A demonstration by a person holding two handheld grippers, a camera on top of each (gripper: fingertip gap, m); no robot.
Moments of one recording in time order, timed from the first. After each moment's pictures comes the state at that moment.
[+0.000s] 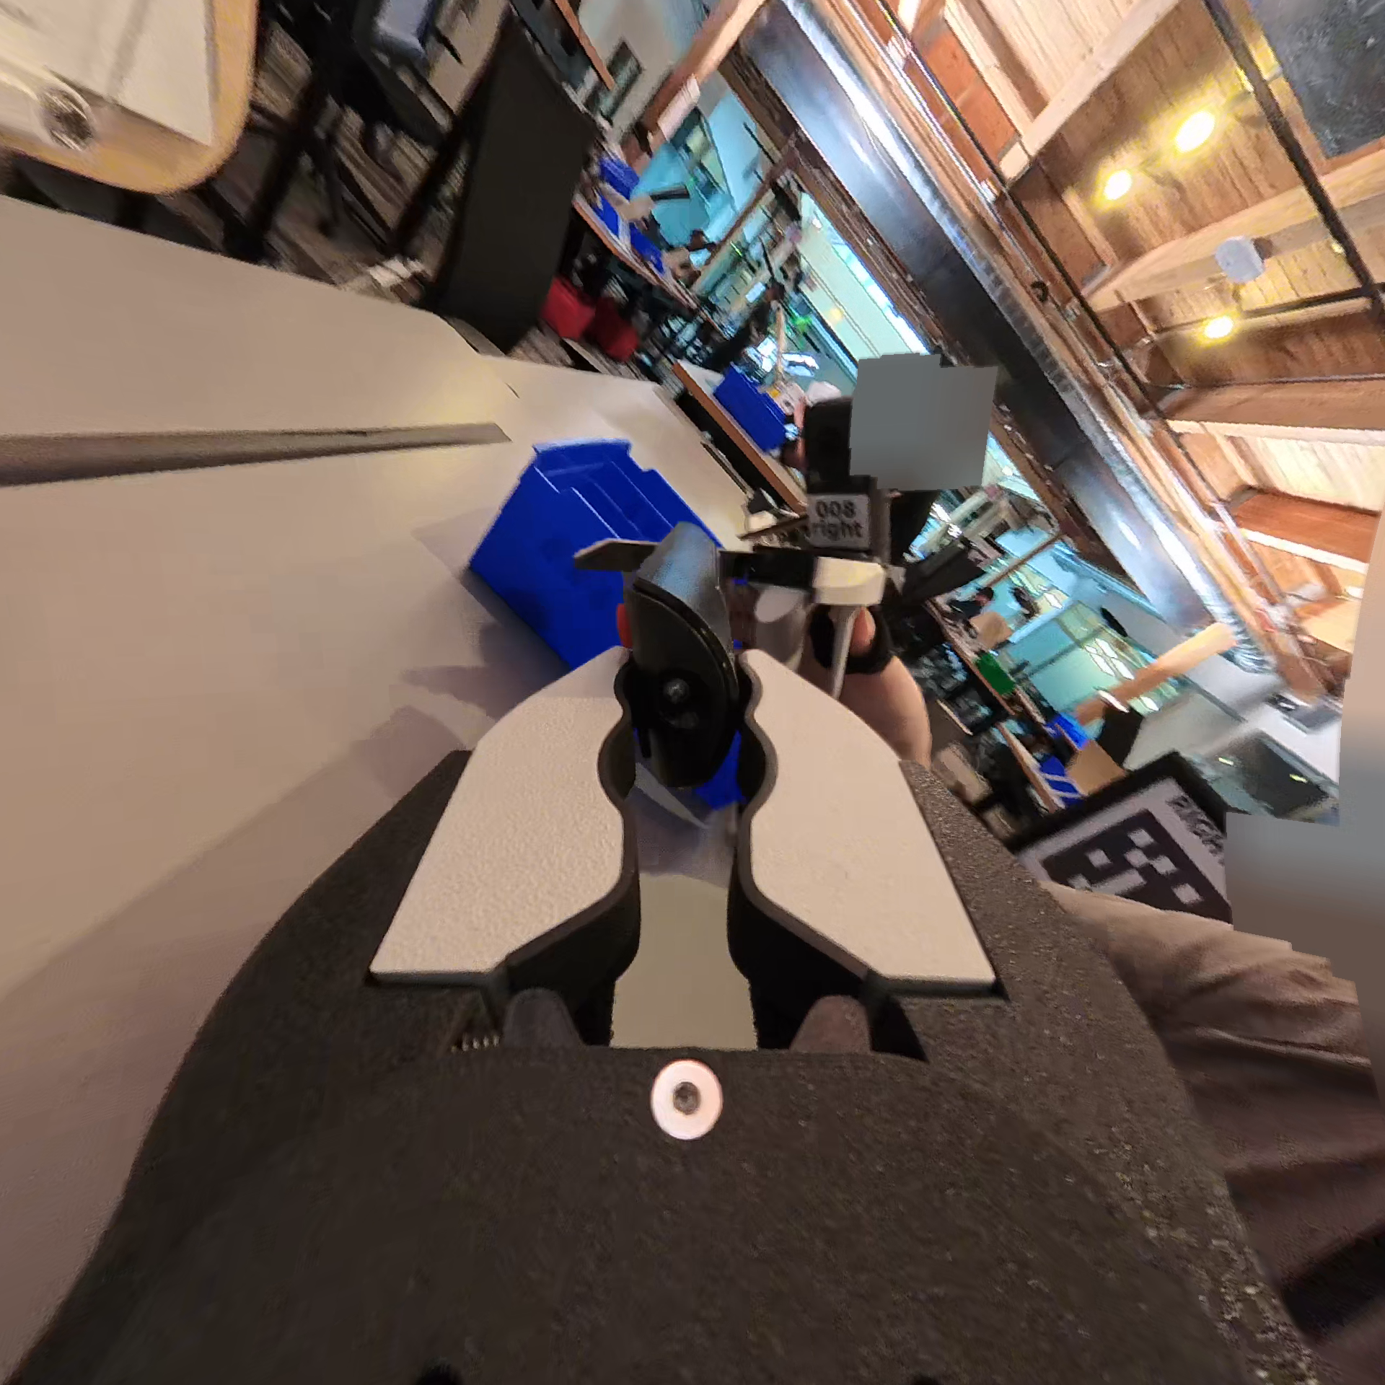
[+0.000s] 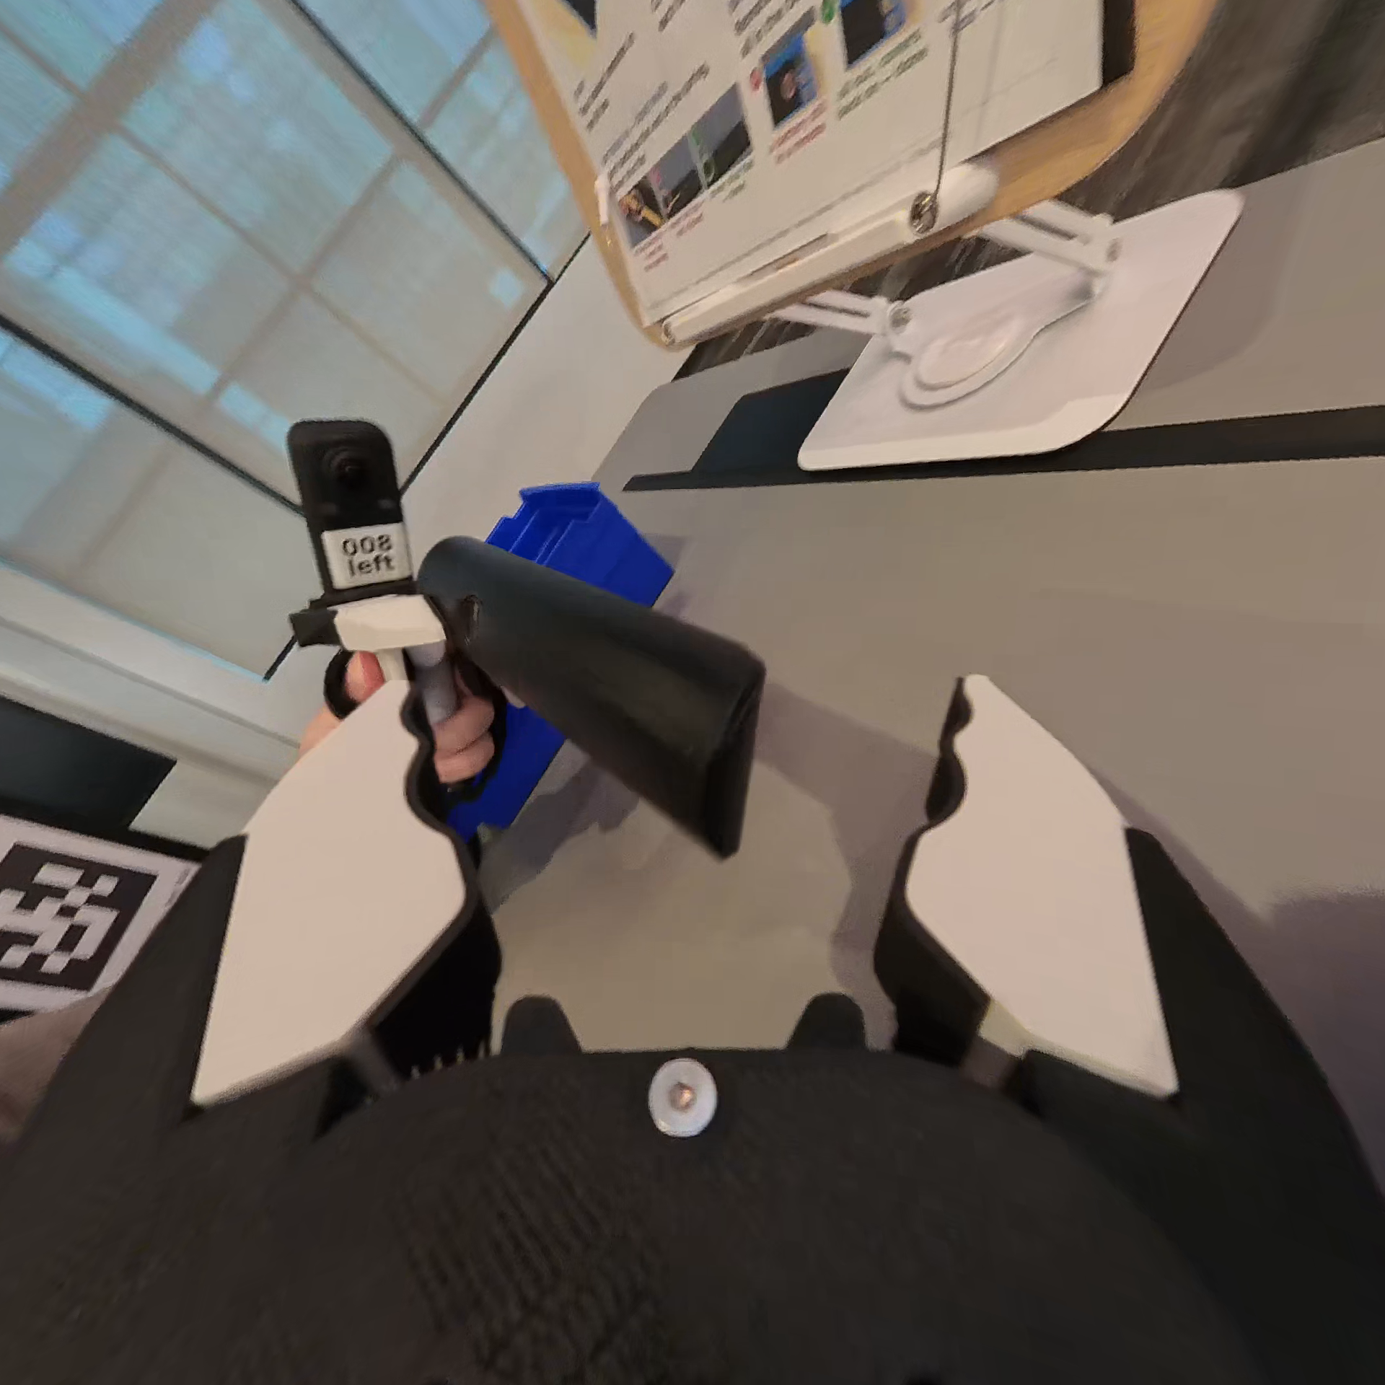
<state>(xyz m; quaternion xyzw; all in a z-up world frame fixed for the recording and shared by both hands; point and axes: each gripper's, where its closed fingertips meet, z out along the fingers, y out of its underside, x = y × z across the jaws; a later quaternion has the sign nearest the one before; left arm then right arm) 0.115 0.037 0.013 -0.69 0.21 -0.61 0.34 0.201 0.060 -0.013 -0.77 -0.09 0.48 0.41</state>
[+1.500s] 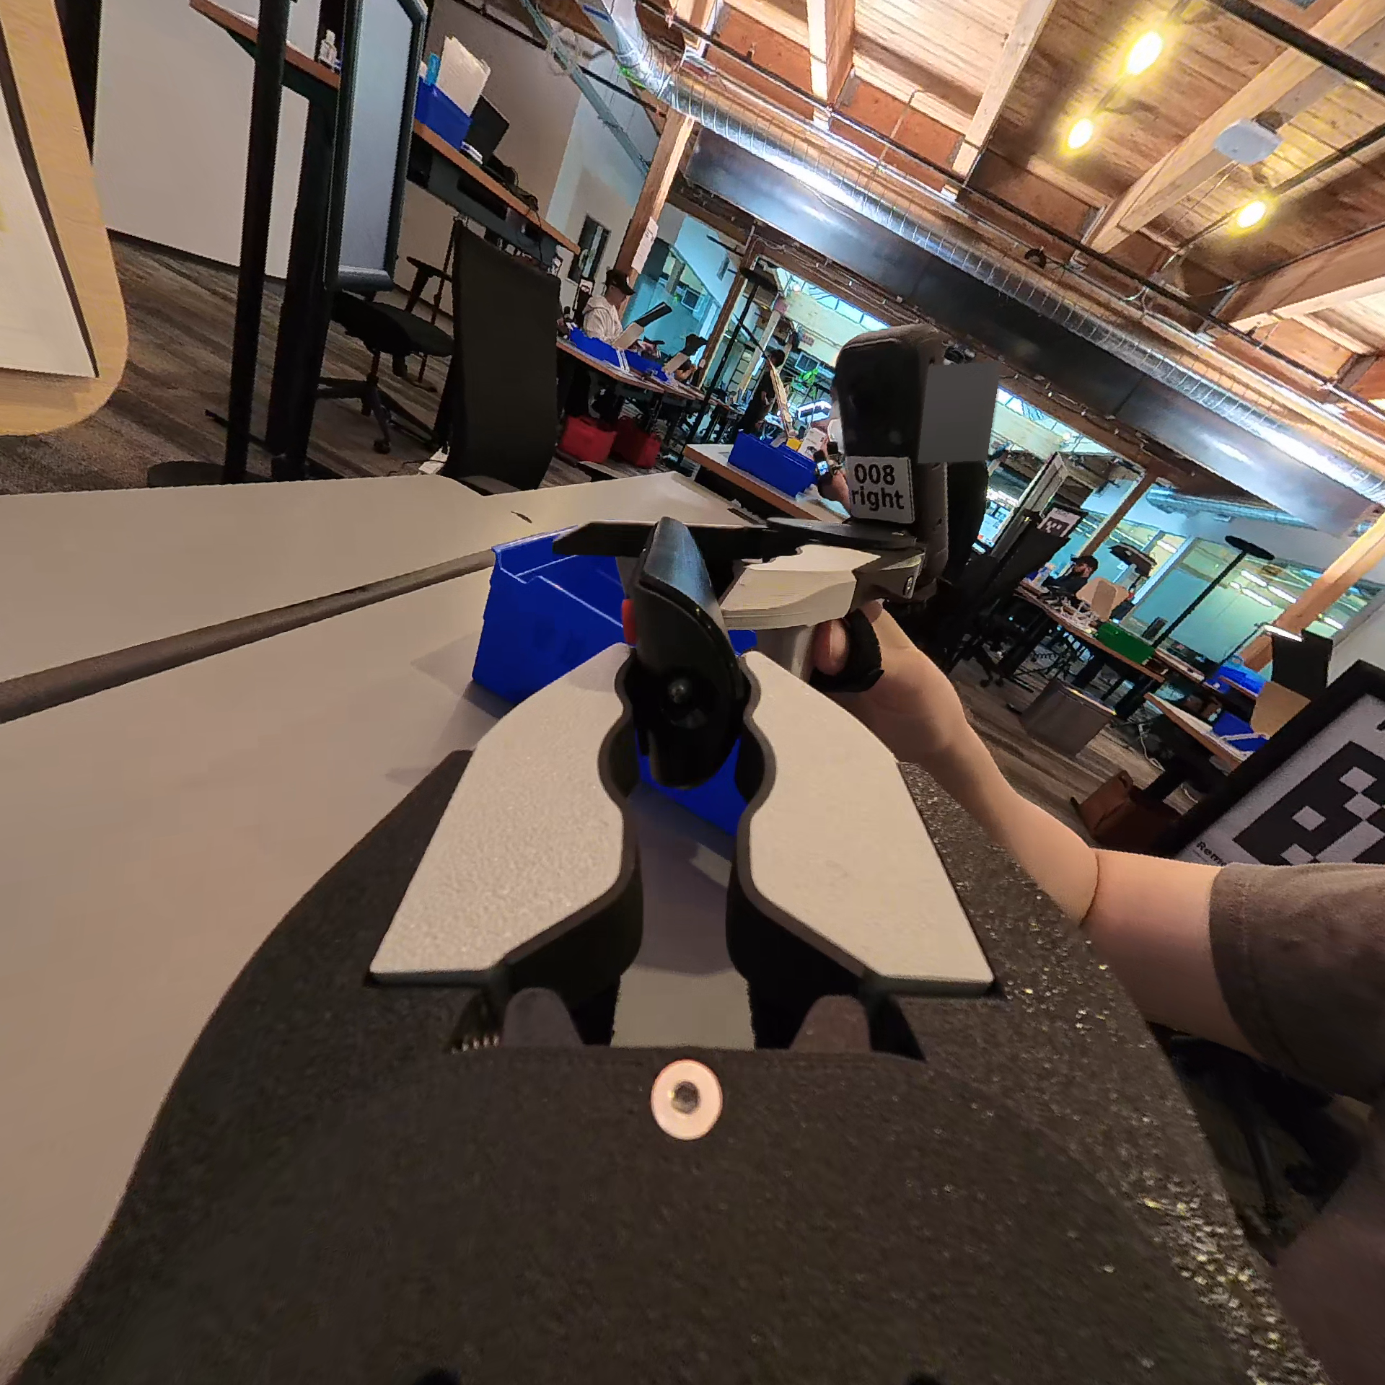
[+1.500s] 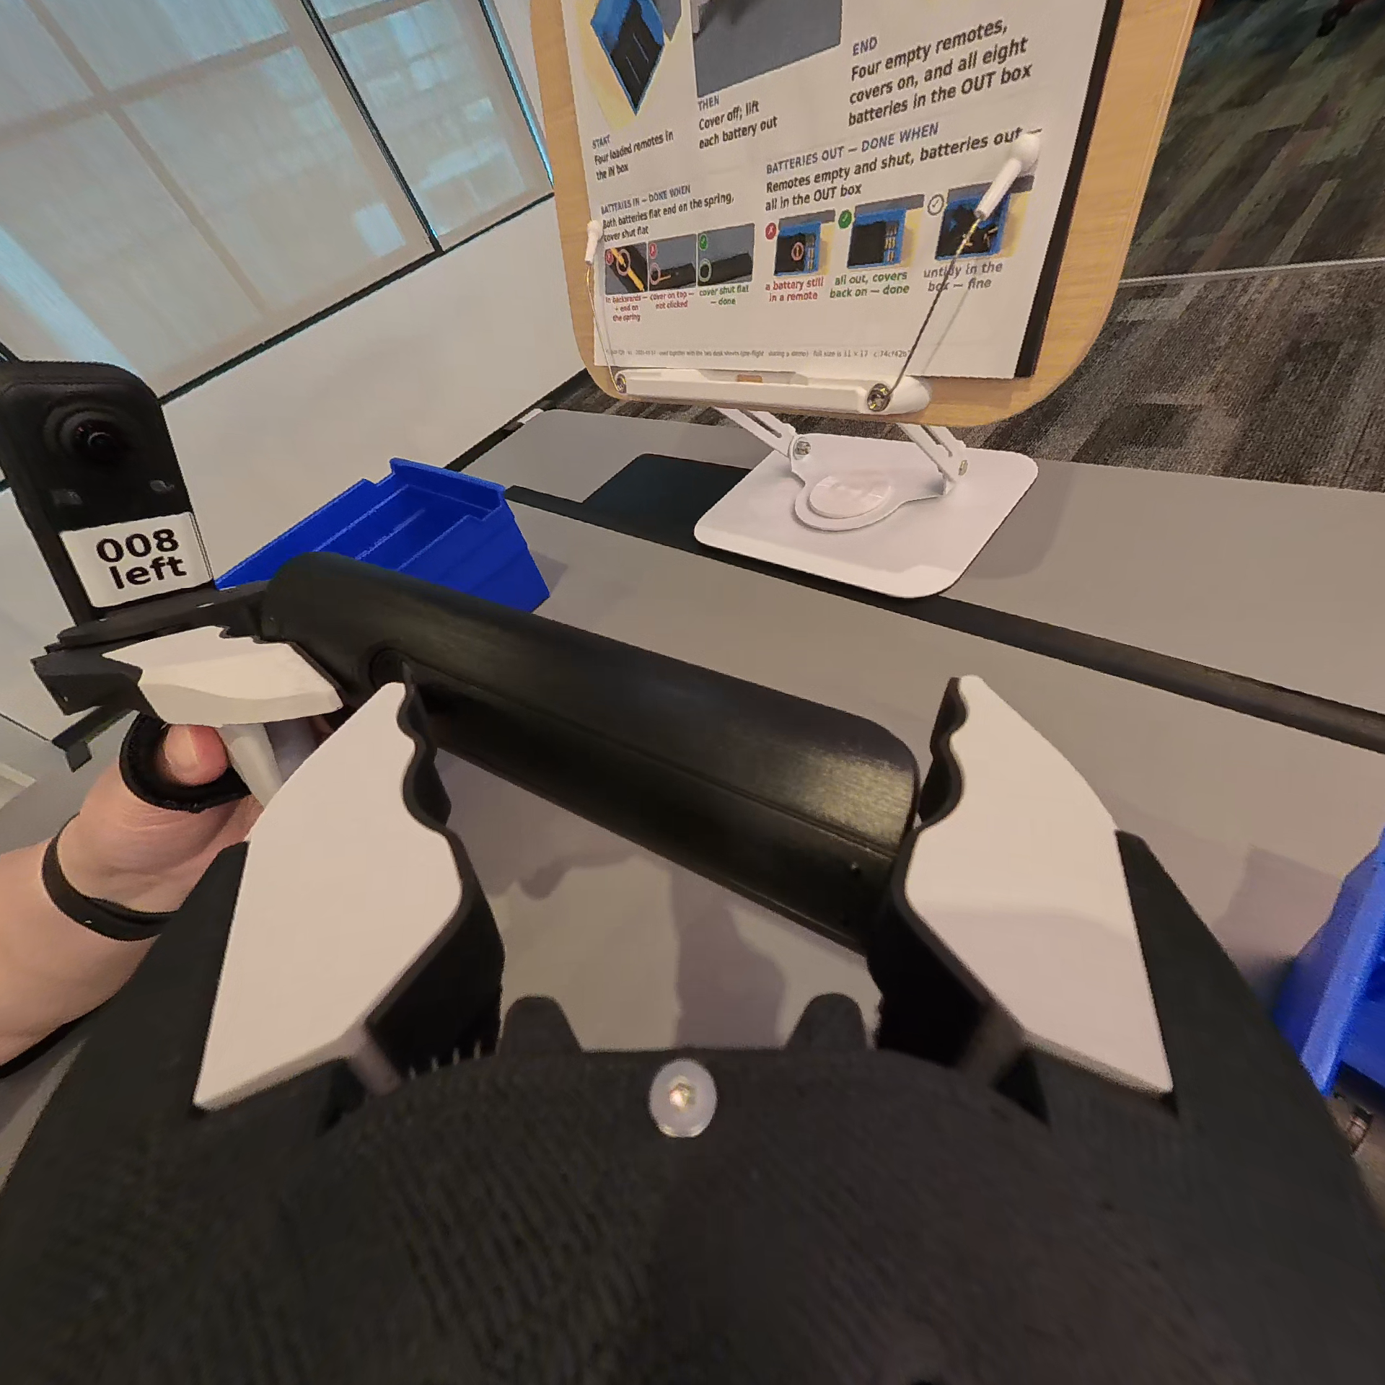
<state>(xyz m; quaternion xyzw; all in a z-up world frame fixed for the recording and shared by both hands) 0.151 0.008 0.024 -0.62 0.28 -0.56 0.47 0.209 0.061 0.007 -0.76 -0.19 0.33 0.52</state>
